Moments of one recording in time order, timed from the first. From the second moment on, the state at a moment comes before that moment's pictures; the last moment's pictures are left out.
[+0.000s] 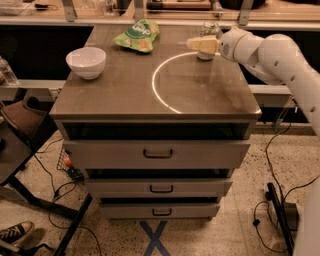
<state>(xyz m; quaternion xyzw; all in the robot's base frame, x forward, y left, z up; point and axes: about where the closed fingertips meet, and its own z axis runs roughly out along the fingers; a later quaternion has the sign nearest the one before) 0.850 -0.191 0.931 -0.20 0.71 0.16 0.66</state>
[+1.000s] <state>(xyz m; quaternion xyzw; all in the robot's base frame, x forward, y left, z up) 0.910 -0.173 0.929 -0.21 0.68 0.18 0.68</state>
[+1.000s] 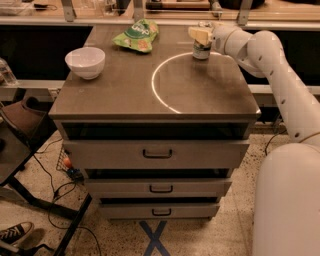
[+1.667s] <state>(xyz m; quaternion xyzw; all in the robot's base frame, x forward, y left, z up) 0.911 -0.166 0.925 -0.21 0.68 0.19 0.68</state>
